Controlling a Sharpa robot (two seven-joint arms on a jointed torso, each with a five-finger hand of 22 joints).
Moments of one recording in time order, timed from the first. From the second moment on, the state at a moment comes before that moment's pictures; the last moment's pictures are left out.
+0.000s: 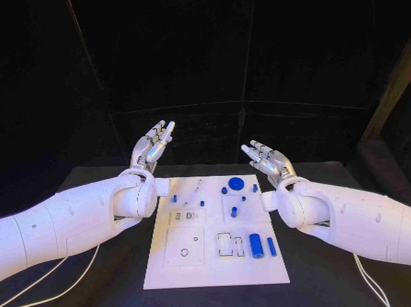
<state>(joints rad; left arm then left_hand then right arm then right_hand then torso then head) 1.15 -0.64 -0.06 1.28 0.05 -0.56 0.63 1.02 0.17 -0.09 0.23 0.10 0.20 0.14 0.02 0.03 0.17 0.25 0.02 0.02 0.35 0.27 0.05 0.05 0.06 0.12 0.29 0.02 0.02 1.10 -0.71 -0.06 1.38 -0.09 -0.51 0.40 1.16 0.15 -0.13 0.11 0.25 0.22 0.14 0.03 0.03 0.26 0.17 0.03 0.03 0.20 0.17 0.03 0.03 0.07 0.17 0.29 0.05 0.04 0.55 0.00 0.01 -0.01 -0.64</state>
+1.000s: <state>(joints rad) 1.15 -0.76 -0.07 1.42 0.07 -0.37 0.67 1.16 0.20 0.01 0.08 0.10 0.73 0.19 0.12 0.06 0.80 0.24 0.15 0.06 0.85 0.20 0.22 0.10 0.14 0.63 0.29 0.24 0.12 1.25 -0.71 -0.07 1.25 -0.90 -0.40 0.19 1.37 0.11 0.07 -0.22 0.21 0.96 0.19 0.11 0.07 1.11 0.13 0.09 0.06 1.25 0.07 0.23 0.09 0.17 0.97 0.17 0.40 0.15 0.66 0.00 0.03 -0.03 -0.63</state>
